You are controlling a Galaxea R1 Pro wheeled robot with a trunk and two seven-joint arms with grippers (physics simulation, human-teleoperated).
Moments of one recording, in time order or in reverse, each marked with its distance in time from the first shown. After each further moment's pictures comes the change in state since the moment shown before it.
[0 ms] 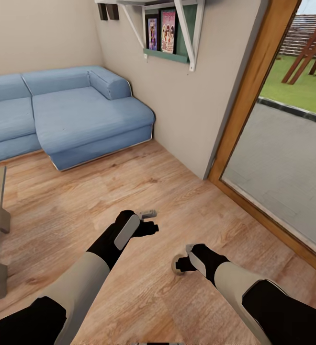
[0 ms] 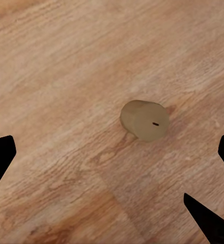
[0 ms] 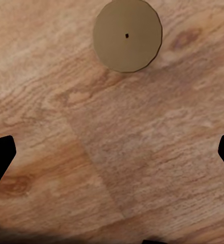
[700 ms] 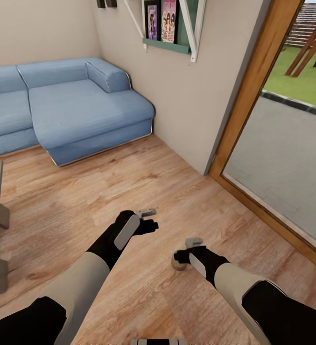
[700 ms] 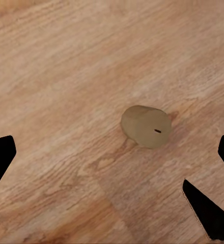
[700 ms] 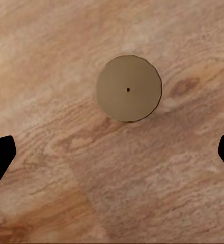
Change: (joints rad) left arm 0.000 0.000 -0.001 0.001 0.001 -0.057 0.000; right arm 0.005 0.002 0.002 0.005 0.006 -0.227 0.008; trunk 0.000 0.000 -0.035
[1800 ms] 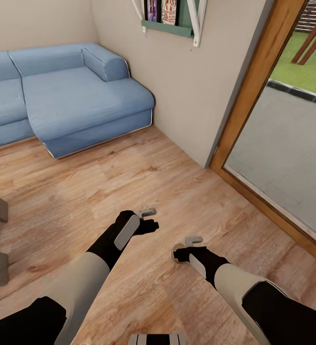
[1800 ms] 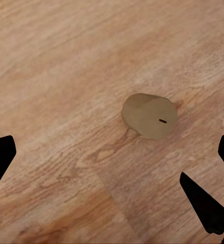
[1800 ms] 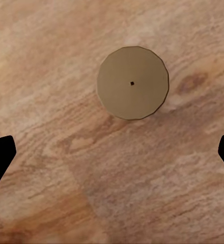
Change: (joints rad) left arm 0.001 0.000 -0.001 0.001 0.000 -0.004 -0.014; right arm 0.004 0.000 0.002 -0.001 -0.001 -0.063 0.003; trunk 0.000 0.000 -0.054
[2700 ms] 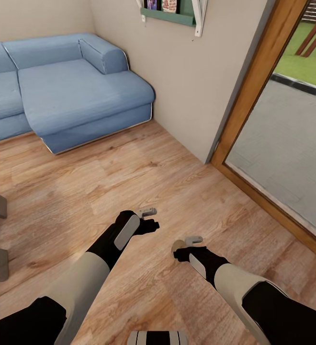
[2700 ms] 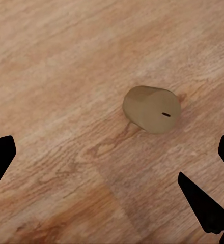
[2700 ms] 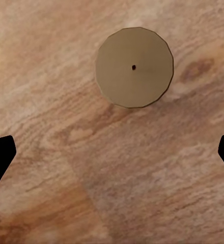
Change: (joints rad) left arm 0.000 0.000 0.000 0.000 -0.001 -0.001 -0.008; right arm 0.000 0.000 -0.001 -0.001 0.000 0.002 -0.003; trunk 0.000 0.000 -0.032
